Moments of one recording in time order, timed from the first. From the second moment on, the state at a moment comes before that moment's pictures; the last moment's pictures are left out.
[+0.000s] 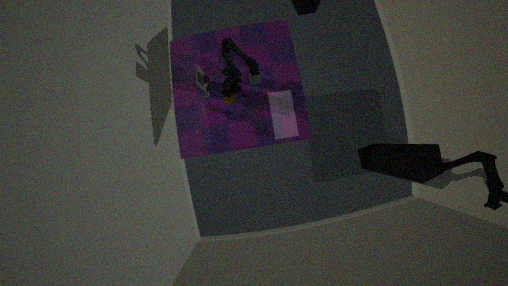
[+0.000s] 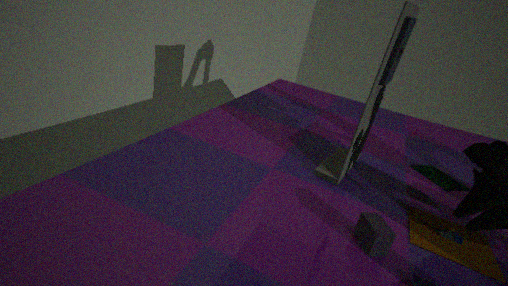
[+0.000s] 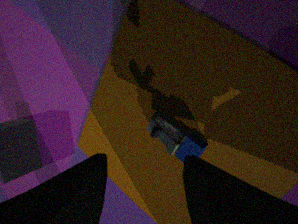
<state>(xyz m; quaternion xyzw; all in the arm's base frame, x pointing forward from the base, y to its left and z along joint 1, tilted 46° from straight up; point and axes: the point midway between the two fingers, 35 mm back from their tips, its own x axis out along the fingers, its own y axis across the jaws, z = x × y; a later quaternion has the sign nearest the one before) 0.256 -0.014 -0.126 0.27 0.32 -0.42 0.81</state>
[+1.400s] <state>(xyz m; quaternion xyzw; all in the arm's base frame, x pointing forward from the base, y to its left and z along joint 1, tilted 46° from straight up) 0.257 0.020 -0.098 0.27 0.32 -0.42 0.80</state>
